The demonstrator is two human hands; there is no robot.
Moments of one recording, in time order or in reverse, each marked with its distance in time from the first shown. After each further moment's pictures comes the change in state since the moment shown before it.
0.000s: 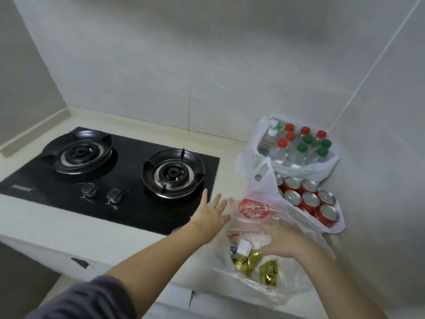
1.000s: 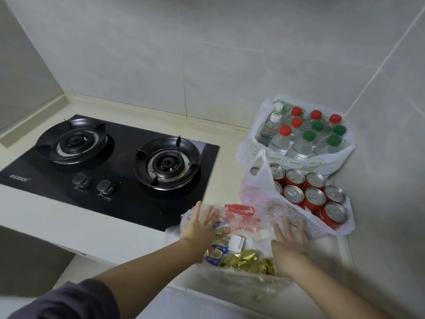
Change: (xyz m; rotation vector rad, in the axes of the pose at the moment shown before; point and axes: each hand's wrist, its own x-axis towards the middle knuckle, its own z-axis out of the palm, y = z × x) left_hand 0.034 0.042 0.044 0.047 -0.204 -0.061; right_hand 0.063 0.058 0.066 -0.685 -0.152 0.128
